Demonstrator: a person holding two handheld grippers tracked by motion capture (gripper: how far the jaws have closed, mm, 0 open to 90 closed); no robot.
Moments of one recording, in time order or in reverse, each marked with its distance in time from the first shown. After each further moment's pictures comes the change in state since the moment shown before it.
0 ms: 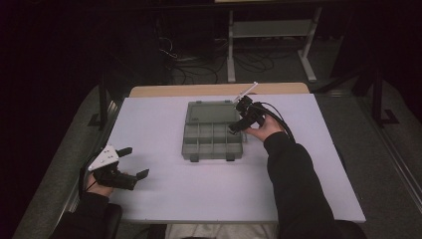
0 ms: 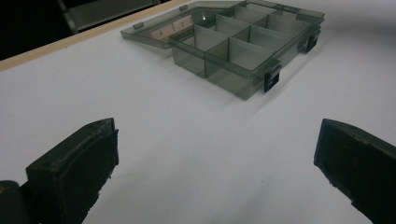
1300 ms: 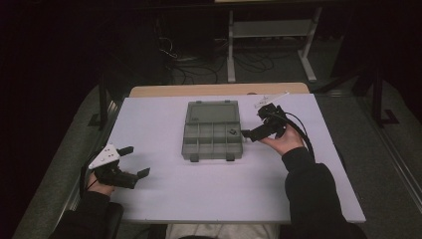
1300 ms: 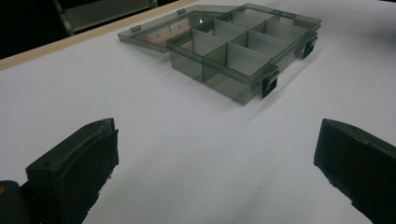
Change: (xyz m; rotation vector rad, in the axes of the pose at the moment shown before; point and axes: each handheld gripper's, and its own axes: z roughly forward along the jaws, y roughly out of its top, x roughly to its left) left arm 0.002 0.001 0.003 -0.015 -0.017 -0.015; right arm 0.010 -0.050 -0.056 -0.191 -0.017 0.077
